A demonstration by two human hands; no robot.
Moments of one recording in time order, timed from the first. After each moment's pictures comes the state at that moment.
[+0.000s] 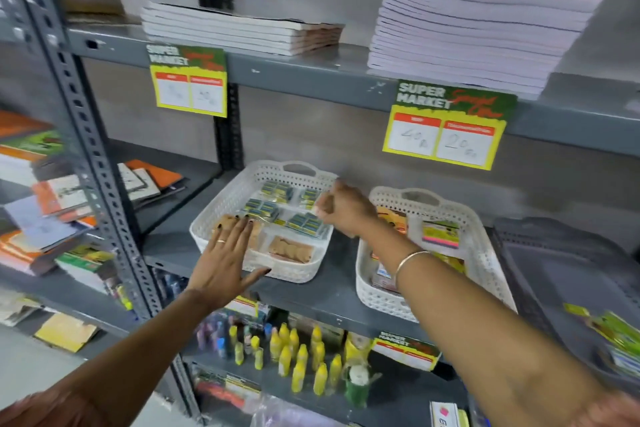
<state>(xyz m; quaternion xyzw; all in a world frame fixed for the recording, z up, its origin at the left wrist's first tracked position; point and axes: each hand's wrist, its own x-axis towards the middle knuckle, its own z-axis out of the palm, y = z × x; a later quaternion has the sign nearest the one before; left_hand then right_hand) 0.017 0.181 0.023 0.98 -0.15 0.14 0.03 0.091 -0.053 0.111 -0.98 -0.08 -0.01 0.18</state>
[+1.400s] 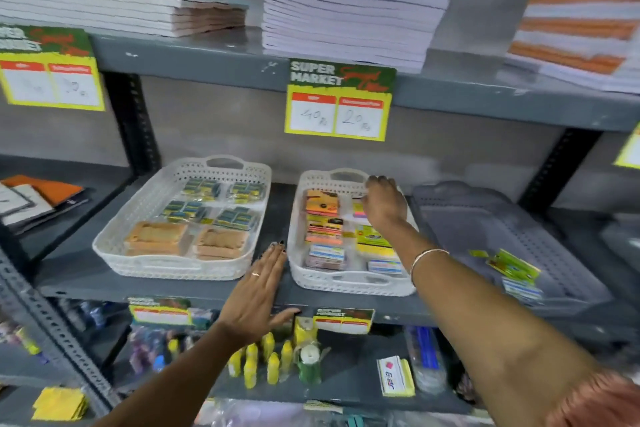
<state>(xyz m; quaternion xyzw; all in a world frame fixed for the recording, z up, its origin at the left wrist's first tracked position) -0.007 0.044 -0.022 0.92 -0.35 0.14 0.11 0.047 -0.211 0.102 -0.98 0.14 -0.15 0.05</state>
